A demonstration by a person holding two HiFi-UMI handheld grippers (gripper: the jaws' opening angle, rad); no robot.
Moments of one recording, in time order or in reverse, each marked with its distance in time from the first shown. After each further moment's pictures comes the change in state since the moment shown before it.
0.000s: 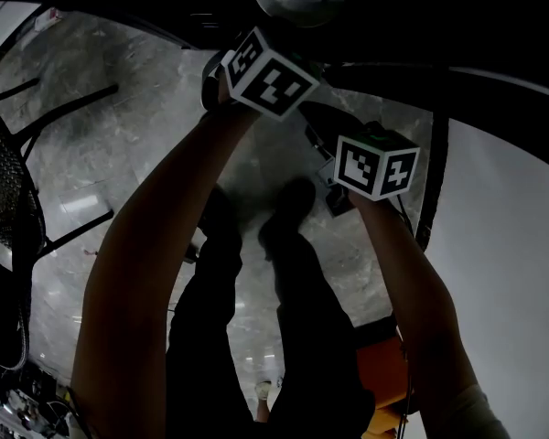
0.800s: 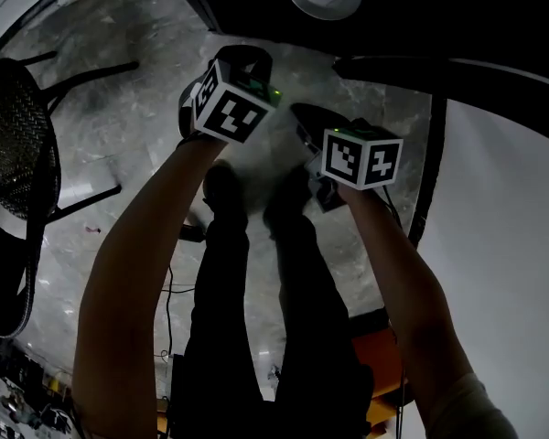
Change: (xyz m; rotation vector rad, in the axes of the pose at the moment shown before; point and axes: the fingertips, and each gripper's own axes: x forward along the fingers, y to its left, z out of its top) left arm -0.102 0.009 -0.074 -0.120 0.051 -0.014; right arm 0.002 0.068 -0.025 -0.002 0.084 0.001
